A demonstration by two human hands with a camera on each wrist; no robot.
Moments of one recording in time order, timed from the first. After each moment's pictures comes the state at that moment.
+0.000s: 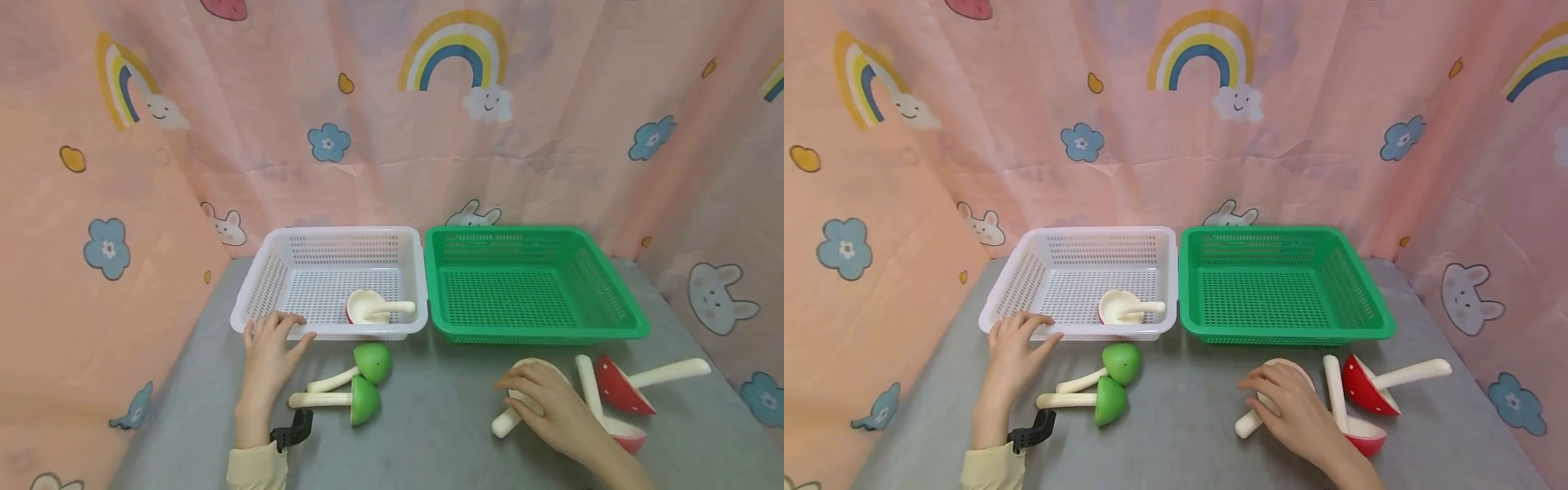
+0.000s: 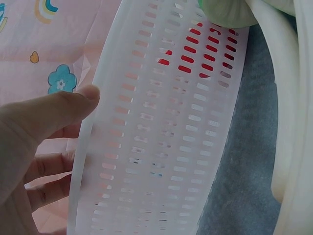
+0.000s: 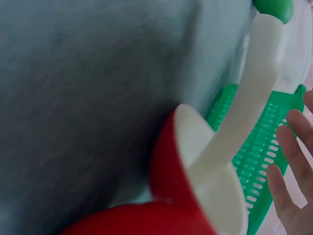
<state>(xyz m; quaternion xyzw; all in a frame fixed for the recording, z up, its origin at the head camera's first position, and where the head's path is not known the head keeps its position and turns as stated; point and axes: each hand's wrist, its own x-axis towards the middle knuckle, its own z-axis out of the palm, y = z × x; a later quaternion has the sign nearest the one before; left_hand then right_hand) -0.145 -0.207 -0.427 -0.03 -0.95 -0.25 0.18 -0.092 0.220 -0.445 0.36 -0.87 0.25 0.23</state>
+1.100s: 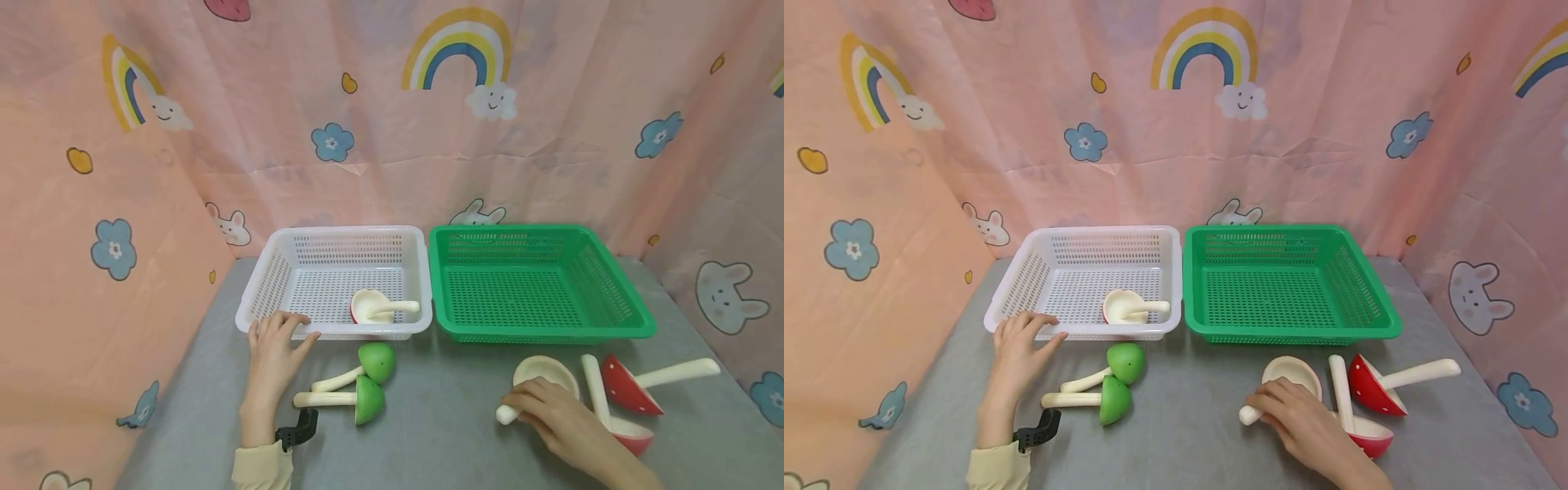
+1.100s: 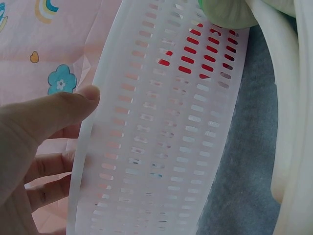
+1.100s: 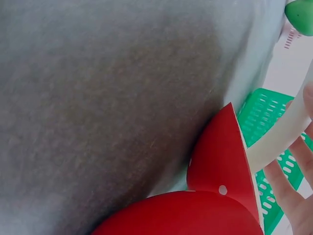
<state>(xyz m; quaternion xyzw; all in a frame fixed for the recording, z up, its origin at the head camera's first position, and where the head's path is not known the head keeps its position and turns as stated) -0.144 -0.207 -0.424 -0.02 -0.95 -0.25 0.17 -0.089 0.230 -0.469 0.42 -0.85 0.20 0.24</state>
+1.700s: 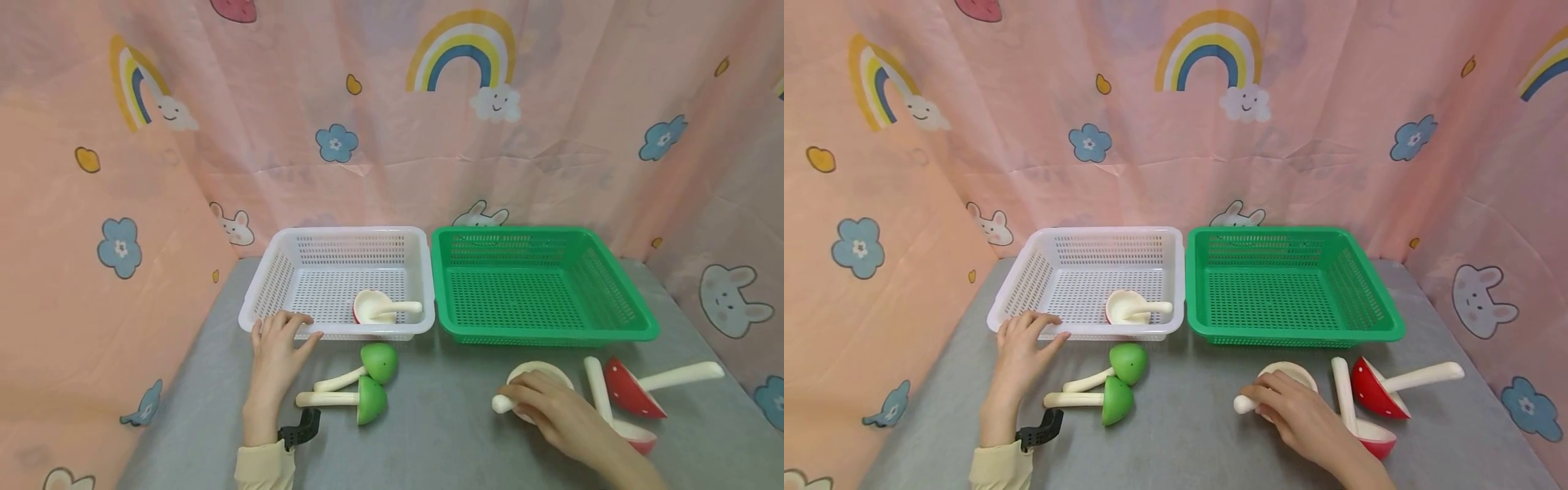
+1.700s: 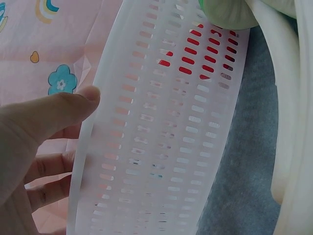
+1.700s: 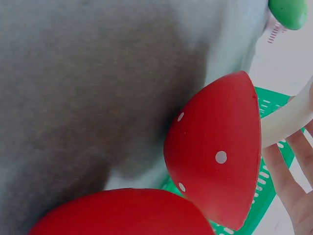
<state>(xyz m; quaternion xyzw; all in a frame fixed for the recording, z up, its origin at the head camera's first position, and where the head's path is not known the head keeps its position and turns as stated) -0.144 -0.207 -0.424 -0.02 -0.95 -0.25 0.17 -0.094 0.222 -0.450 0.42 -0.85 0.21 0.22</state>
